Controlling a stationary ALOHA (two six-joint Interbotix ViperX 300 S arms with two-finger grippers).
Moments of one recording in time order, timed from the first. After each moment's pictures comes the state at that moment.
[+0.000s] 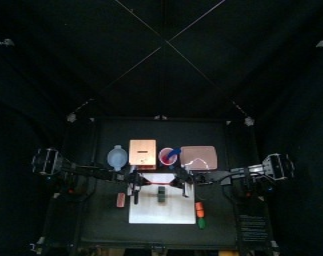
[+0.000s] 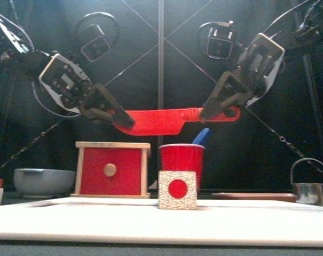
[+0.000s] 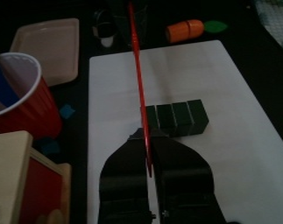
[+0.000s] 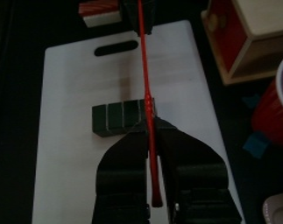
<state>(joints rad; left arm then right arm) -0.02 -0.12 0.96 0.12 -0.42 0.00 0.03 -0.22 0.85 -0.01 -0.04 0.19</state>
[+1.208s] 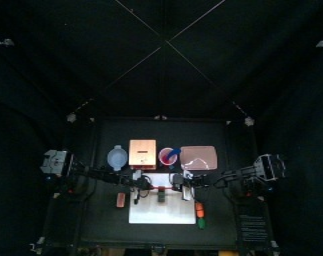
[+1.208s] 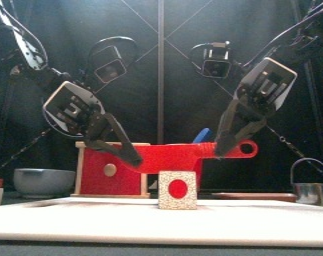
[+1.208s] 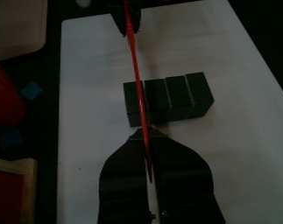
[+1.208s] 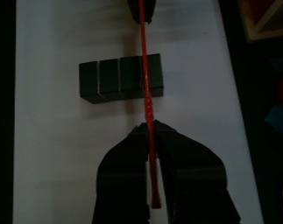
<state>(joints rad) -0.06 0.08 0.89 0.11 -0.42 0.00 0.03 -0.11 0.84 -0.02 0.02 0.19</state>
